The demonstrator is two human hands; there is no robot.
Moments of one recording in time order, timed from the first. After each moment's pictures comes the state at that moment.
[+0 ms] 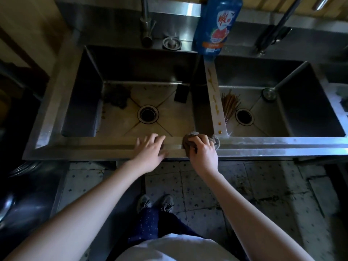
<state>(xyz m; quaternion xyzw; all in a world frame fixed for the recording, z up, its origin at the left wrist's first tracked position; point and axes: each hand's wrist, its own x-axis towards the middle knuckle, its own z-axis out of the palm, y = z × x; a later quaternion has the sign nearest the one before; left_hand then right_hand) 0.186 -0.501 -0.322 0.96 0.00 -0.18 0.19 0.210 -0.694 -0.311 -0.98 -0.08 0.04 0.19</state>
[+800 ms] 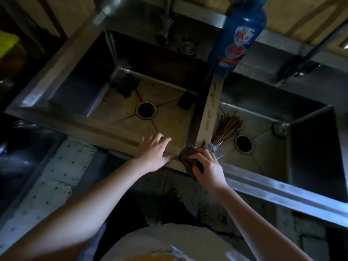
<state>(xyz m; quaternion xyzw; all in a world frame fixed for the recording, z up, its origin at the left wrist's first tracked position) 0.228 -0.610 -0.327 0.97 0.10 -0.15 0.18 0.285 -0.825 -0.323 -0.90 -0.35 0.10 0.25</state>
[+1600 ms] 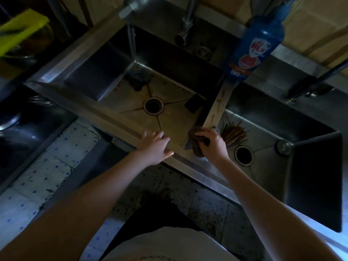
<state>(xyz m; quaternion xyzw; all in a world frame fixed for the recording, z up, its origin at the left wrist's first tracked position) 0.229 -0.629 -0.313 0.96 0.14 -0.21 0.15 0.368 -0.804 -0.310 -0.89 -0.32 0.17 0.27</state>
